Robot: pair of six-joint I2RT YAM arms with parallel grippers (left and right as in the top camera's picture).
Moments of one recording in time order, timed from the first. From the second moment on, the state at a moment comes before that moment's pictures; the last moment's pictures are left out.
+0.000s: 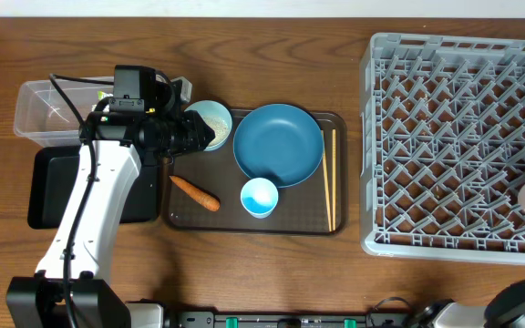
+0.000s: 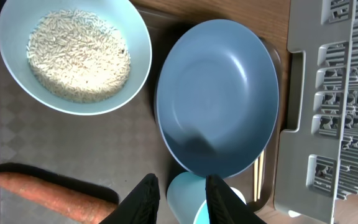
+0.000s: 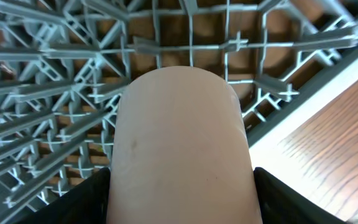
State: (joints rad) left arm -0.04 1.51 1.23 -0.85 0.49 -0.25; right arm -0.80 1.57 1.39 -1.19 -0.10 0.12
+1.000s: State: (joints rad) left arm -0.11 1.51 1.23 -1.06 0.49 -0.19; right arm -0.73 1.53 1.45 -1.14 -0.40 0.06
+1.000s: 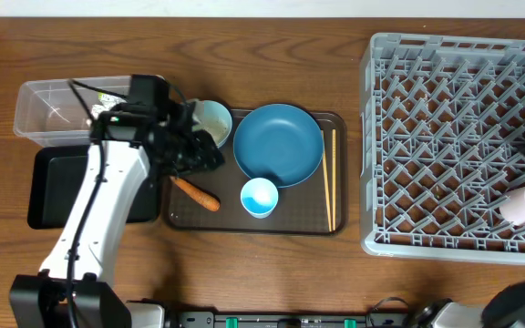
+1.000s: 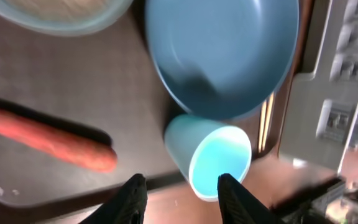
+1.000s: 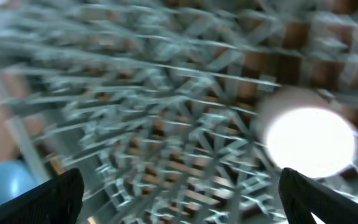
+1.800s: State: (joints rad) left arm -0.33 1.51 1.02 -0.95 0.33 -0.16; right arm -0.19 1.47 1.46 -1.19 -0.39 -0.03
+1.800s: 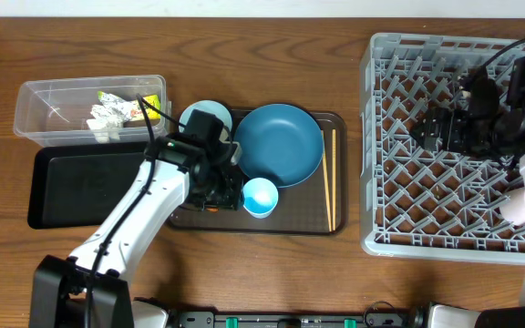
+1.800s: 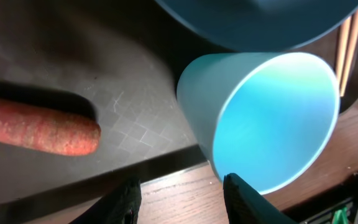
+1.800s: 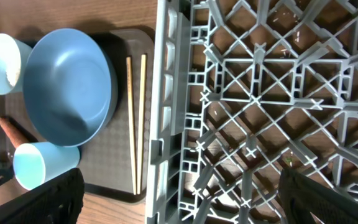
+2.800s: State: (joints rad) left arm -0.38 1.56 1.01 -0.99 0.33 -0.22; right arm -0.19 1.47 1.46 -1.21 -0.35 -0.03
